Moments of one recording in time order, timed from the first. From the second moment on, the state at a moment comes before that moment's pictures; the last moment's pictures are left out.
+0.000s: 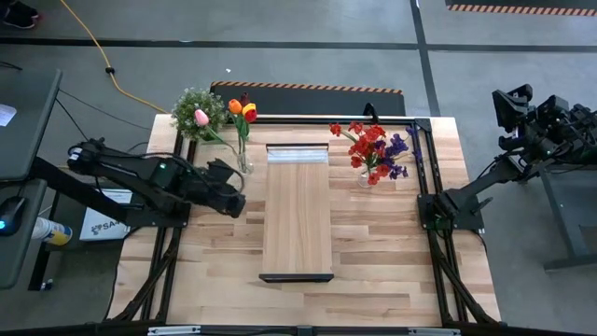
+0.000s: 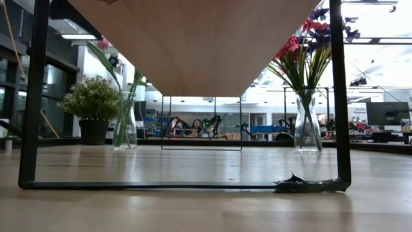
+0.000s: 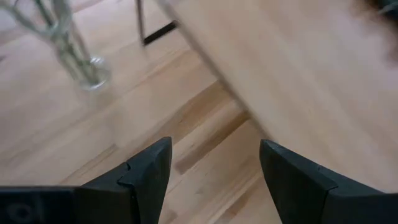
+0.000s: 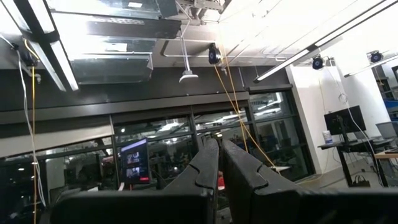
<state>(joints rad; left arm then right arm) -0.29 1.12 1.18 -1.14 -0.45 -1.16 0.49 0.03 0.96 -0.12 0.82 -0.42</state>
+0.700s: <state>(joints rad) -0.42 1.17 0.88 -1.22 -0.76 -1.63 0.49 0.03 0.96 -0.13 0.84 -0.42</state>
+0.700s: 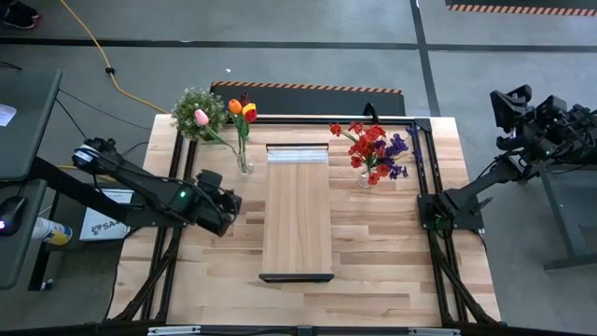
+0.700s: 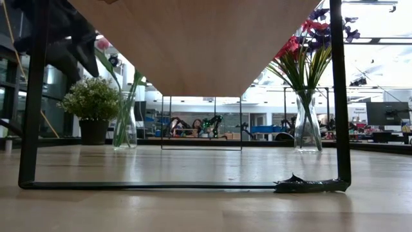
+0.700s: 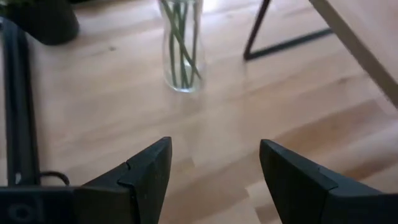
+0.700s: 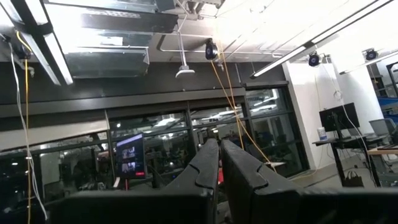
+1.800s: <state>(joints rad) -0.42 1.17 0.61 -0.97 -1.13 -1.87 0.49 0.03 0.96 -0.14 0.84 -0.42</state>
